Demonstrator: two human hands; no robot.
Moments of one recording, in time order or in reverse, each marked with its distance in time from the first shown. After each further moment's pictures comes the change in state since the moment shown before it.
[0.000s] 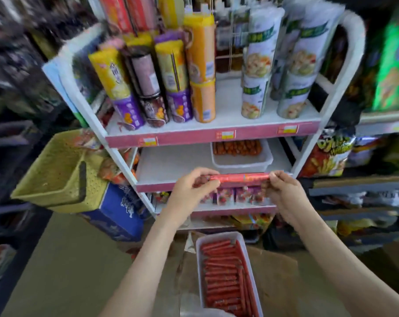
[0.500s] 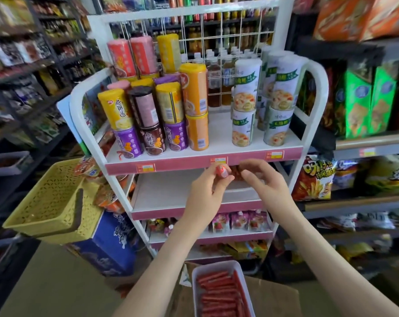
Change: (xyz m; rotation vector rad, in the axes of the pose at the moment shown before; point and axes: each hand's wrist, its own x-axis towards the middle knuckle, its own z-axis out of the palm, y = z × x) left_hand 0.023 0.041 0.033 0.227 0.194 0.500; right_hand -0.035 -0.077 0.055 -0.464 -0.117 -0.522
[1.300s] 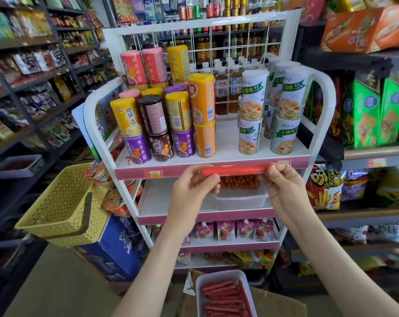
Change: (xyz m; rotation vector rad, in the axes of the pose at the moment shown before) left_hand -0.001 0.017 -0.039 -0.477 0.096 -0.259; right_hand 0.018 0.004 -0.010 0.861 0.116 0.117
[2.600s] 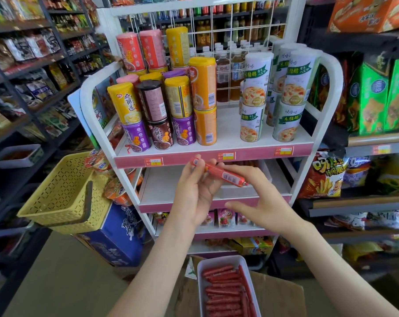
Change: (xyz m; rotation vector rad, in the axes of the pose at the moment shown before) left_hand -0.002 -0.003 0.012 -0.882 0.104 -0.306; right_hand -0.038 0.017 0.013 -1.094 -0.619 -0.411
